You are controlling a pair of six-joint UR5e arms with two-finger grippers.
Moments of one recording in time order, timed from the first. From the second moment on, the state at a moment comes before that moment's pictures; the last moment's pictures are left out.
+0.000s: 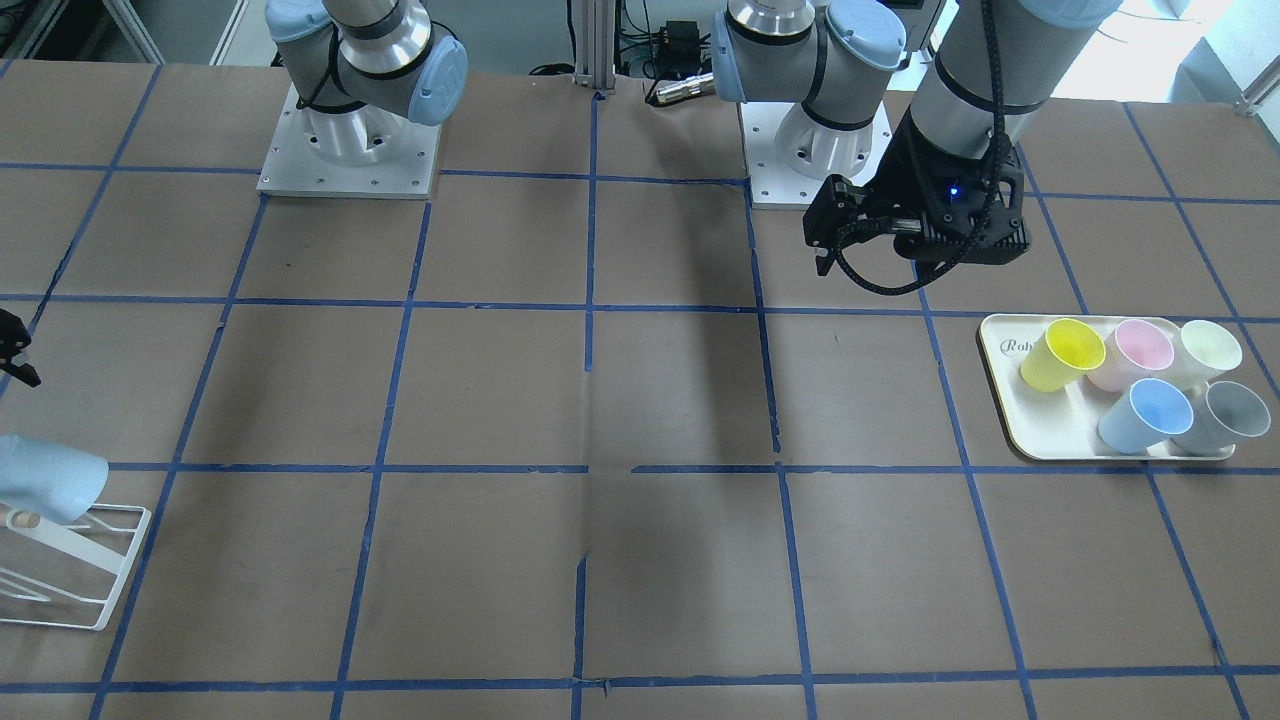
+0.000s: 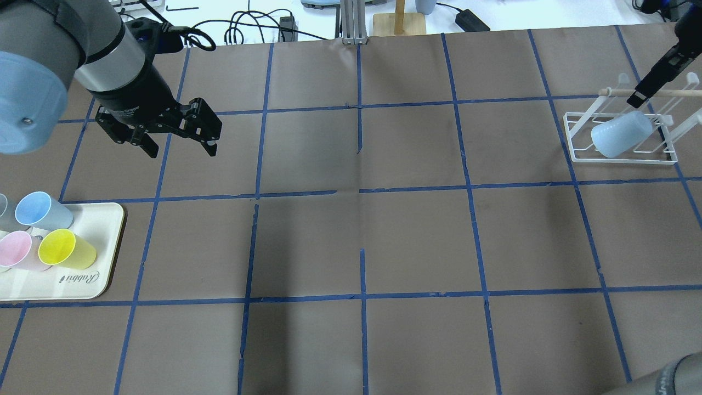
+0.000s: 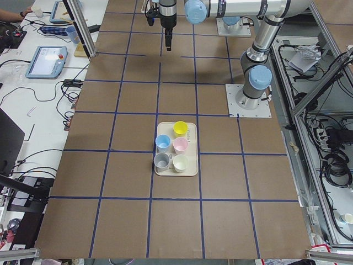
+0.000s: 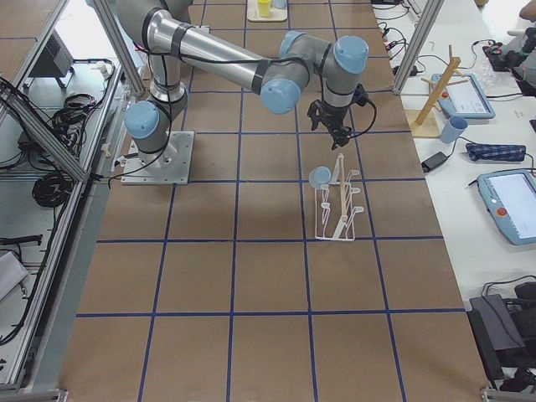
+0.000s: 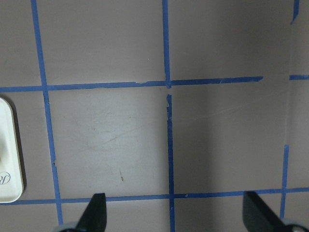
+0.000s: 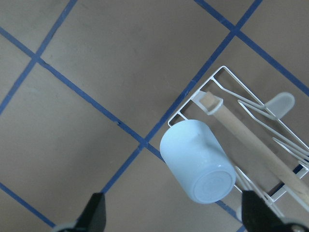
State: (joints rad) left arm -1.53 -1.56 -1.63 -1.55 1.55 0.07; right arm 1.11 -1.27 1.42 -1.69 -1.53 -1.17
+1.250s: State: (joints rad) left arm -1.53 -1.56 -1.64 -1.55 1.56 0.06; right arm 1.04 -1.22 1.58 -1.93 -1.47 -1.28
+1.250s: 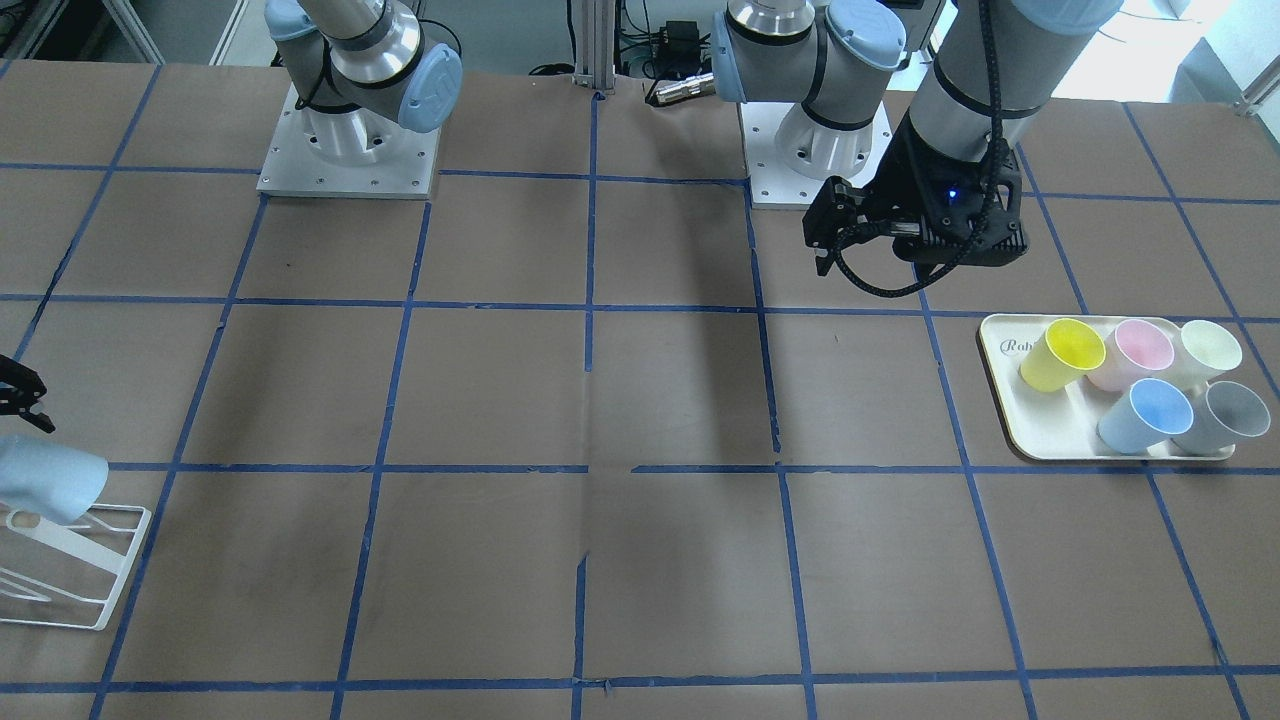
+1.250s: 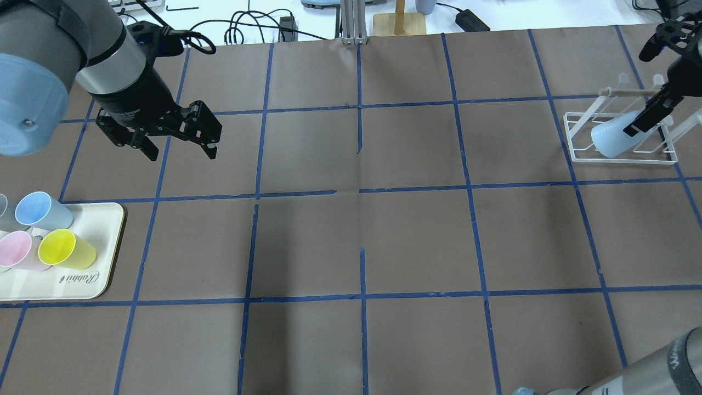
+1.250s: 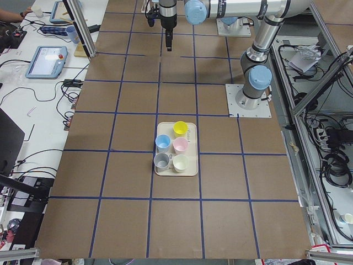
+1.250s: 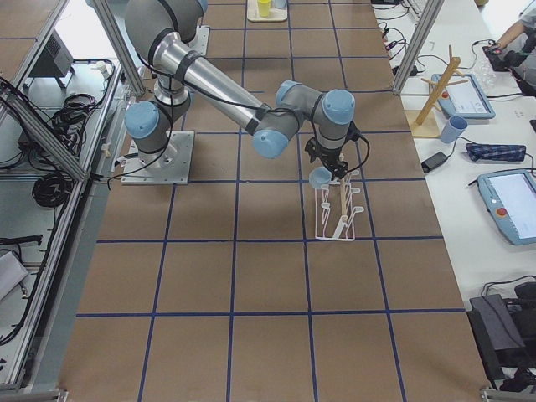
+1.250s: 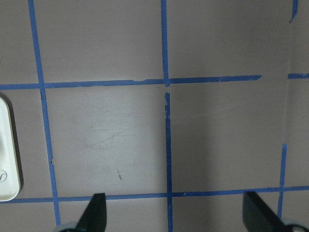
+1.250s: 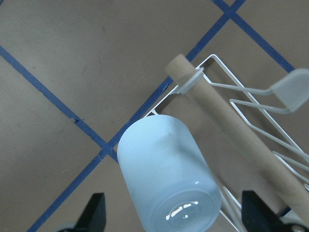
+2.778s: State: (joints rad) left arm -1.54 -1.54 -1.65 -1.61 1.56 0.05; right arm 1.04 -1.19 1.62 -2.01 -1.45 -1.29
